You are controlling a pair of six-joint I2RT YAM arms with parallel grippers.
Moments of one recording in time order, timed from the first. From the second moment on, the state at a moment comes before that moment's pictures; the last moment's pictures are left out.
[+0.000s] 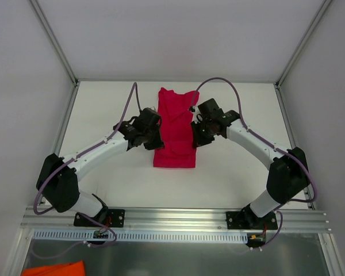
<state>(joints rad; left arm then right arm) -0.68 1.44 1.11 -0.61 -0.03 -0.83 0.60 1.59 1.28 -0.76 -0.21 0.22</state>
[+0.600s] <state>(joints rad) -0.63 1.60 1.14 -0.57 0.00 -0.79 0.53 1.80 1.51 -0.81 -0.28 0.21</state>
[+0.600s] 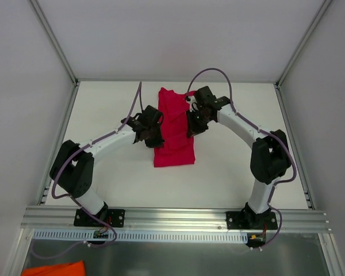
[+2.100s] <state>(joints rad) -0.44 1.84 1.32 -0.51 0.15 -0.75 0.47 1.83 1.58 -0.85 -0.14 0.26</state>
